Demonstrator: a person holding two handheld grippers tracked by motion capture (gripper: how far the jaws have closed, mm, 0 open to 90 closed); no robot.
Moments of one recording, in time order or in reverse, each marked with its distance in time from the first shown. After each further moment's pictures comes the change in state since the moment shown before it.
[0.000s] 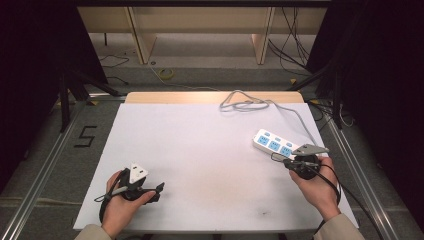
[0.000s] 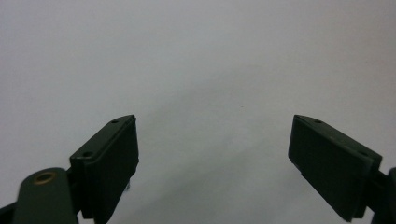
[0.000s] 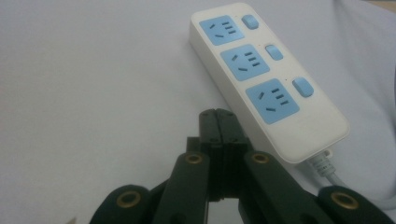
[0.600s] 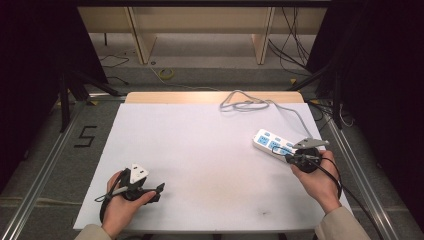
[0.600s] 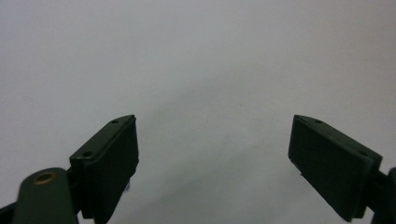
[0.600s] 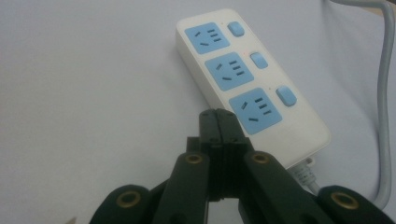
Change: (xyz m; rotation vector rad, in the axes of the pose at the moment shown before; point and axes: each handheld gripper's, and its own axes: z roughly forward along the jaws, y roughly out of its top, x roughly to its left) left arm -0.001 -0.001 0.001 0.000 -0.002 0.004; right arm -0.010 0.013 0.002 0.022 -0.017 0.000
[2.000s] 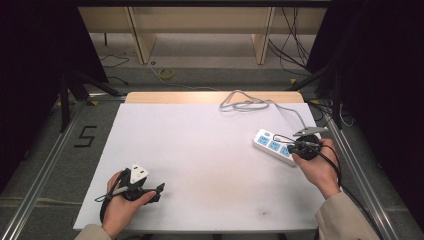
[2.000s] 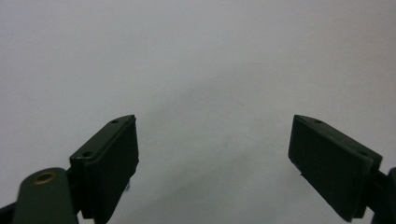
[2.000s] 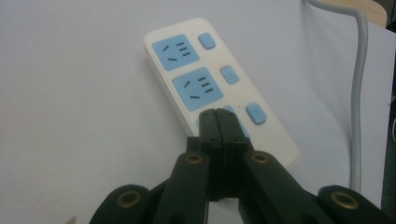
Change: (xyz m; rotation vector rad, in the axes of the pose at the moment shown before) left arm 0.000 0.000 0.000 0.002 0.001 0.003; right arm -0.021 0.023 0.010 0.047 -0.030 0.022
